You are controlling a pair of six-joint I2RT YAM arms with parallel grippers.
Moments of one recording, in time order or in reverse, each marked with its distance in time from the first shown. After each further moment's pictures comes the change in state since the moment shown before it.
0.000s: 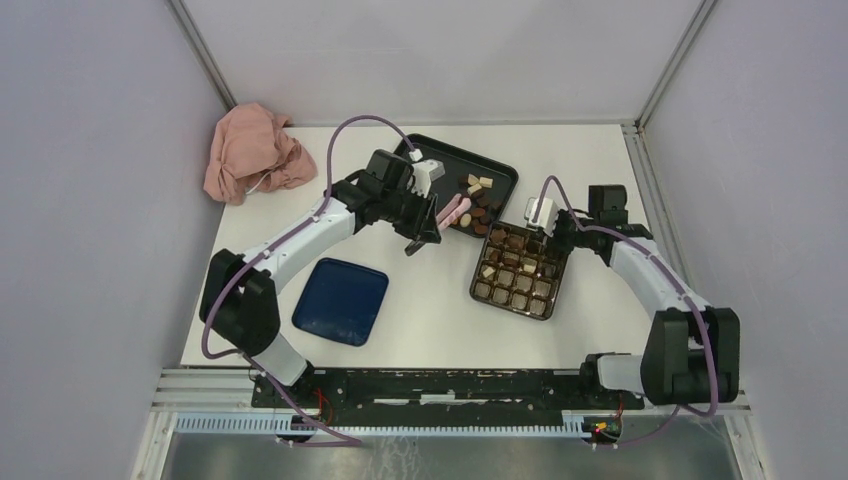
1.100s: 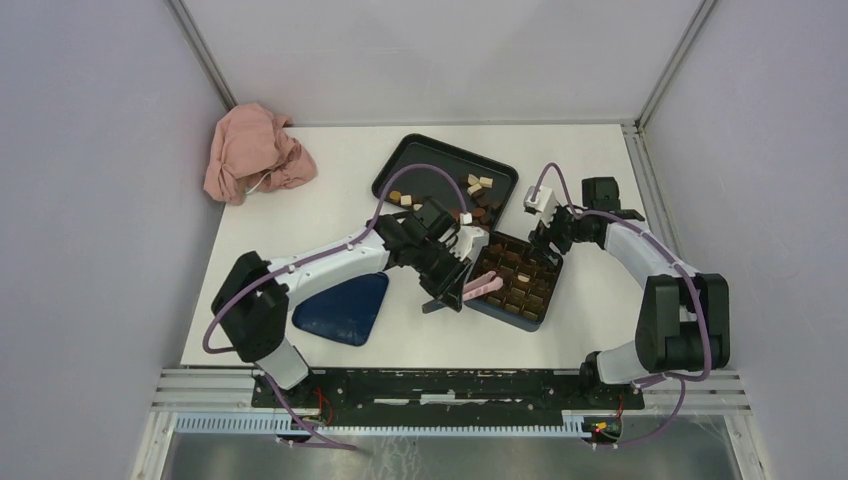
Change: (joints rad) left arm -0.304 -0.006 -0.095 -0.114 0.064 0.000; right arm 0.001 0.203 0.089 -0.083 0.008 0.216
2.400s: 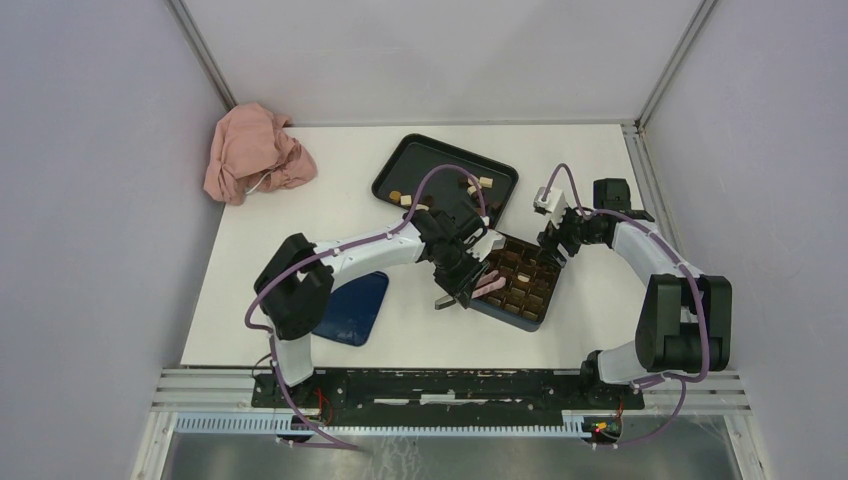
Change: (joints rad) left arm -0.056 0.248 0.188 -0.096 -0.167 -0.014; right arm -0.073 -0.009 0.002 -0.060 -0.041 -0.045
